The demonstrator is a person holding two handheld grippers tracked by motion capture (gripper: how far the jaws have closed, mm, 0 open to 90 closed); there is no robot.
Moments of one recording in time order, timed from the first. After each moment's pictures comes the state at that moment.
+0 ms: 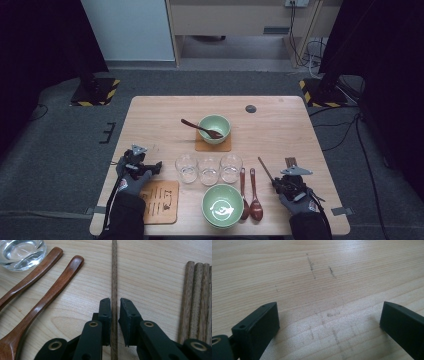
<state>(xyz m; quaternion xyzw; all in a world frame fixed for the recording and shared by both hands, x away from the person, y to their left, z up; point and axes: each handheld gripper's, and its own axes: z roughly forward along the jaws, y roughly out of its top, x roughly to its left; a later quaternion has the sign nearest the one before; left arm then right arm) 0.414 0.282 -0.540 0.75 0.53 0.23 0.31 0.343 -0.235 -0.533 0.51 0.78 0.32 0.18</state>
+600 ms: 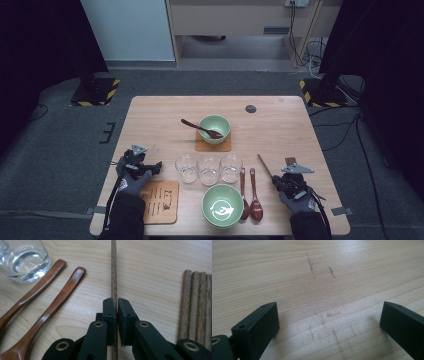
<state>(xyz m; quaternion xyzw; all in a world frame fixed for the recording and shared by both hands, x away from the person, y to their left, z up) 0.414 0.282 -0.540 0.75 0.53 0.23 0.31 0.346 -0.235 -0.526 0.51 0.76 0.34 0.18</state>
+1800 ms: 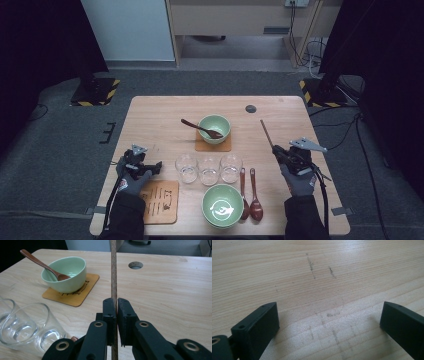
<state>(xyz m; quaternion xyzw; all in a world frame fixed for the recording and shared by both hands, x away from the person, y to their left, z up) 0.414 0.282 -0.540 0.75 0.53 0.23 0.31 0.379 -0.230 -0.448 0.51 0.69 0.45 0.23</state>
